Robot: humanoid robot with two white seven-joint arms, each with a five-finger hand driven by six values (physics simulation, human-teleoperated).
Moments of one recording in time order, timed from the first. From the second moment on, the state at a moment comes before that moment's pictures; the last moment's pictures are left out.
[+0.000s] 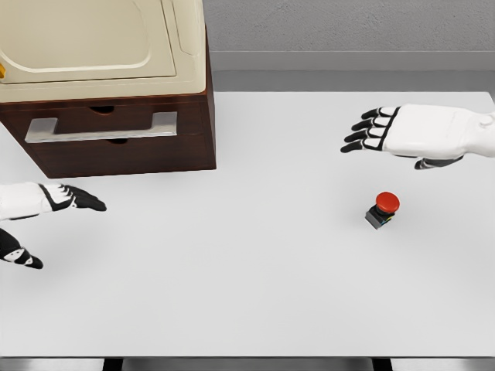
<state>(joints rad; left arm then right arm) -0.15 1.34 -0.37 -1.75 0.30 -0.61 -0.61 -0.73 -1.05 0.63 -1.73 0.34 -0.61 0.61</state>
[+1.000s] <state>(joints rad) -0.52 1.17 -0.48 -1.75 0.43 -0.18 -0.61 -0.75 -1.08 0.88 -1.66 0.41 -0.61 0.61</state>
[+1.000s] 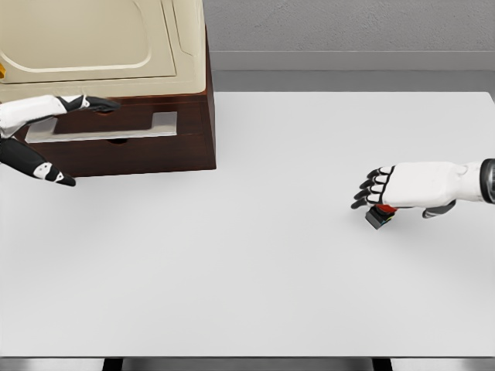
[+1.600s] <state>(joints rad) -0.53 1.11 -0.52 -1.71 0.36 0.01 -0.61 -0.74 -1.03 0.88 -1.63 0.45 -0.61 0.61</state>
